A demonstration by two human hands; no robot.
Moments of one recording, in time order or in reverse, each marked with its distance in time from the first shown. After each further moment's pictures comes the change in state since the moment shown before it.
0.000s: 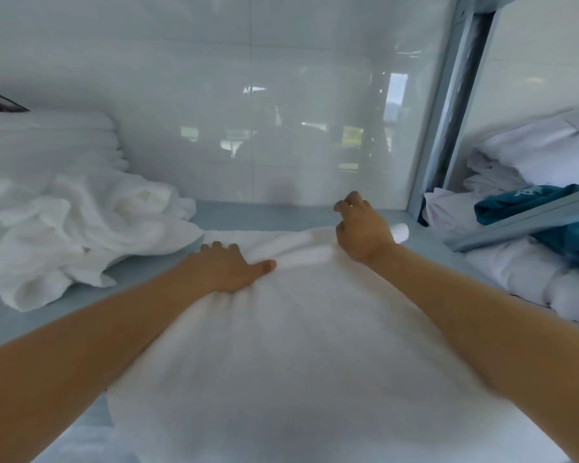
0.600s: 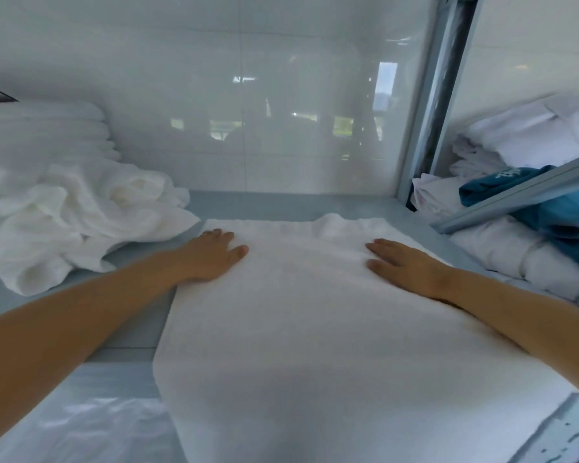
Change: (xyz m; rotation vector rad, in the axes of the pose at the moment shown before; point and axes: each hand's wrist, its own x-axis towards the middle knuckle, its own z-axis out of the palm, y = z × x) left_hand 0.000 -0.031 0.008 -0.032 0.036 0.236; right_hand -0.114 0.074 -0.032 0.093 -0.487 0.089
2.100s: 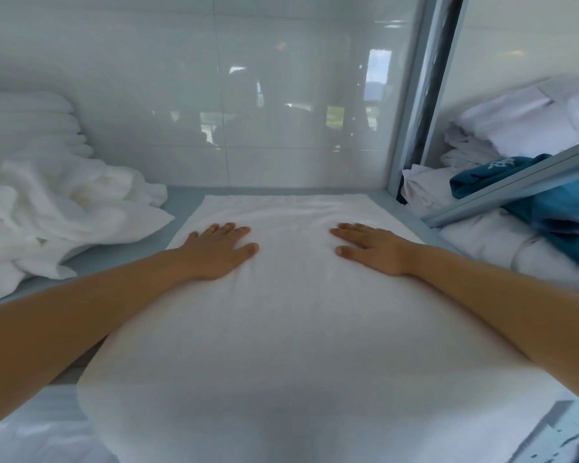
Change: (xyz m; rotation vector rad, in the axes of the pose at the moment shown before) left_hand 0.028 0.041 0.010 0.023 0.000 0.056; right_hand 0.054 0.008 -0.008 -0.050 -0.089 -0.147
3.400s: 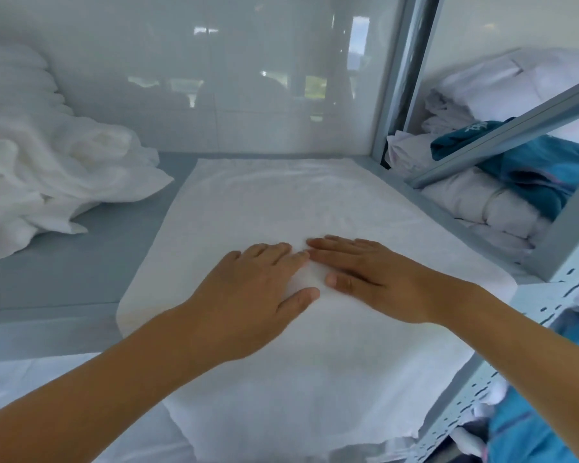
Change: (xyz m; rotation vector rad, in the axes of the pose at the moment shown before) left_hand -0.208 0.083 0.008 -0.013 0.197 0.420; right_hand -0.160 -0.132 0.039 0.066 0.049 -0.205
